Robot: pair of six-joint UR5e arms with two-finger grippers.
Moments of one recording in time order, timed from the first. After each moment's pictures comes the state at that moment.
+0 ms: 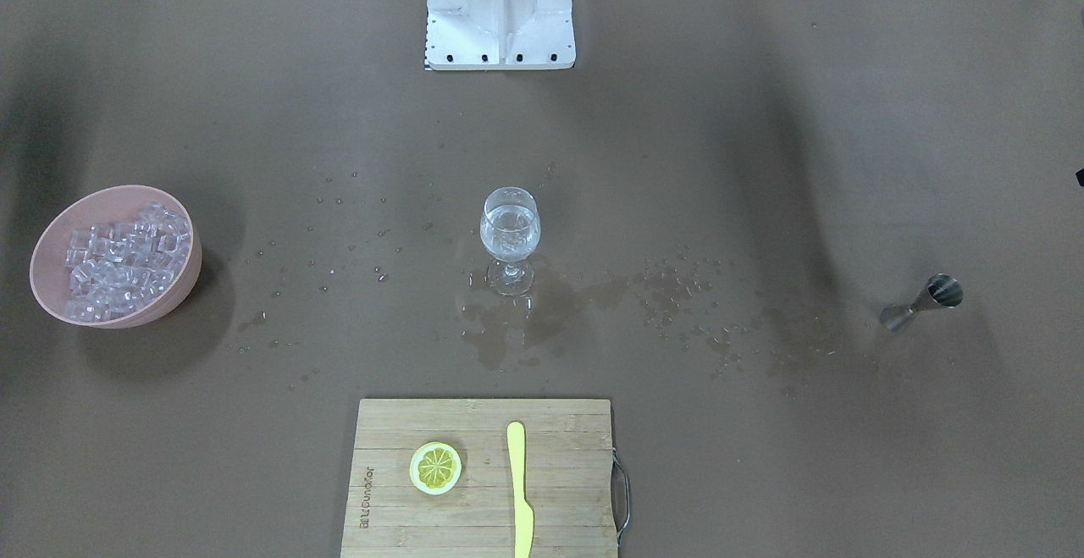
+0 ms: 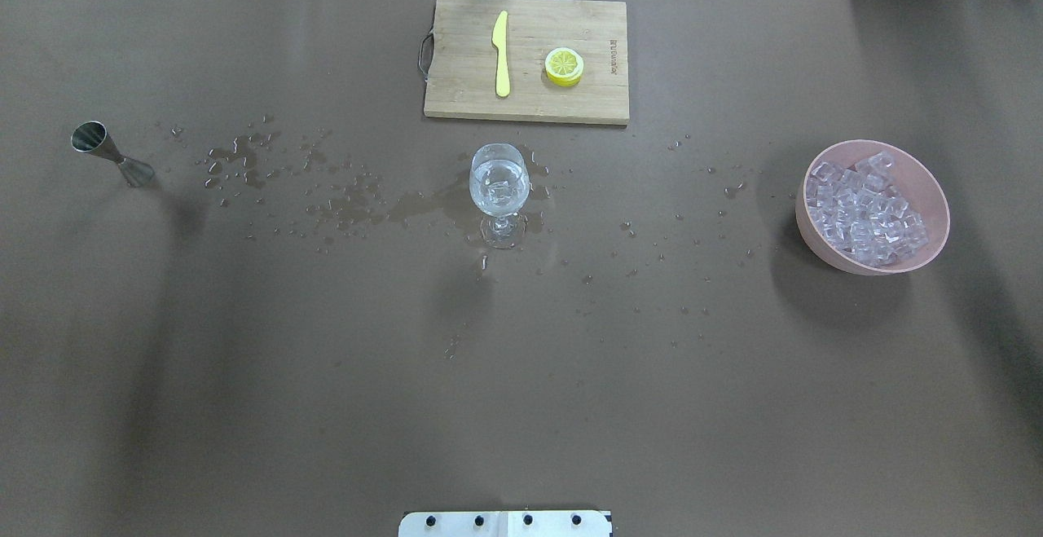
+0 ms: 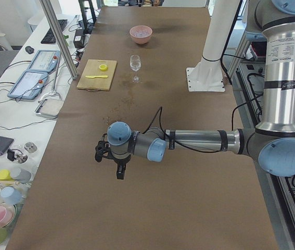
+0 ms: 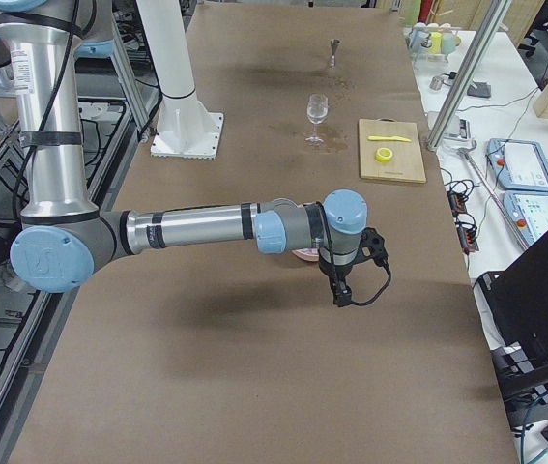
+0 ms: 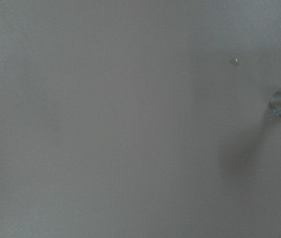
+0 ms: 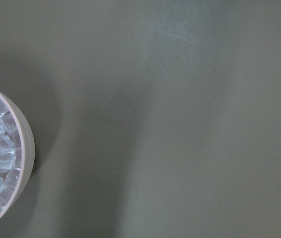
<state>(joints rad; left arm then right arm) -1.50 -1.52 -1.60 -1.70 -2.39 -0.02 1.50 -1.52 1.65 -1.54 2.35 -0.13</state>
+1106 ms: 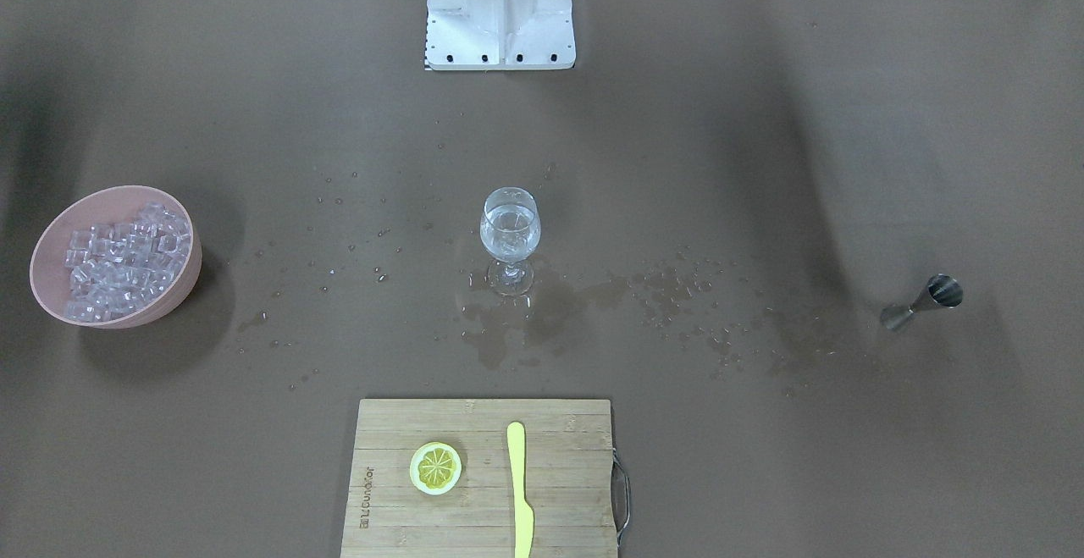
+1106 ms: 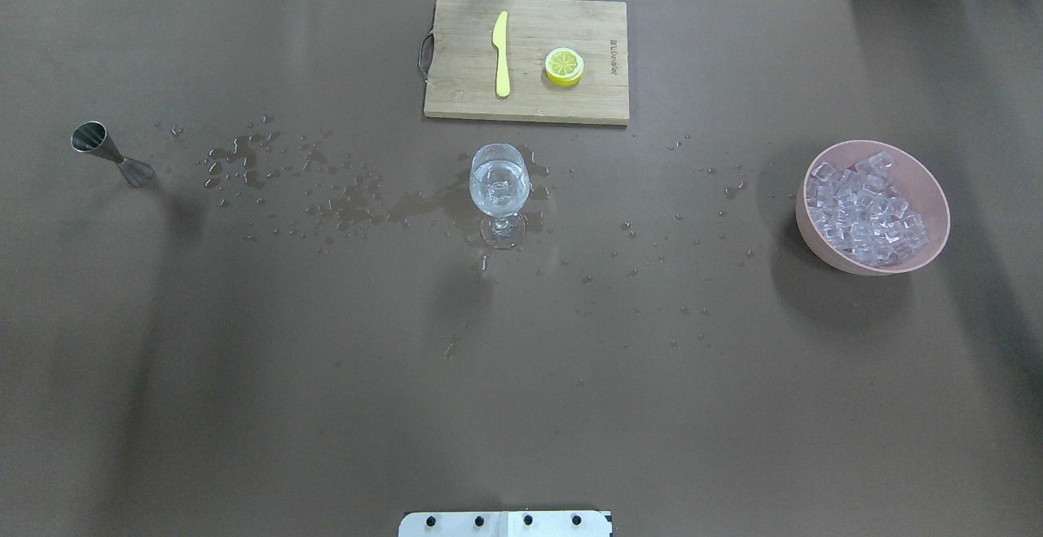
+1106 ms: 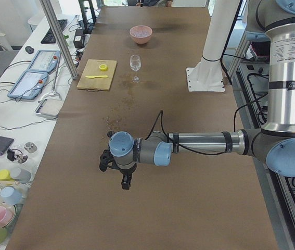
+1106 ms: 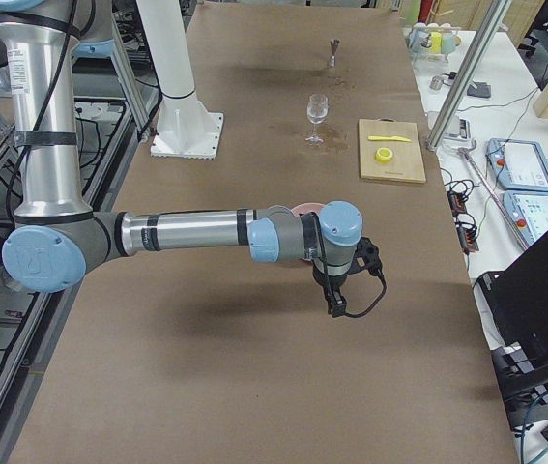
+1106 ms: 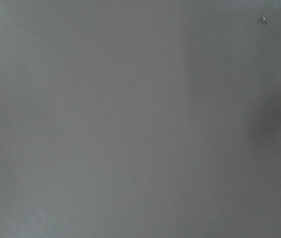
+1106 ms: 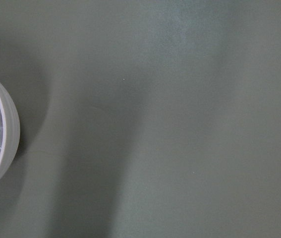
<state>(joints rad) -1.51 -1.50 -1.61 -1.72 -2.39 0.00 1.52 -1.54 1.64 -1.54 2.35 -0.20</state>
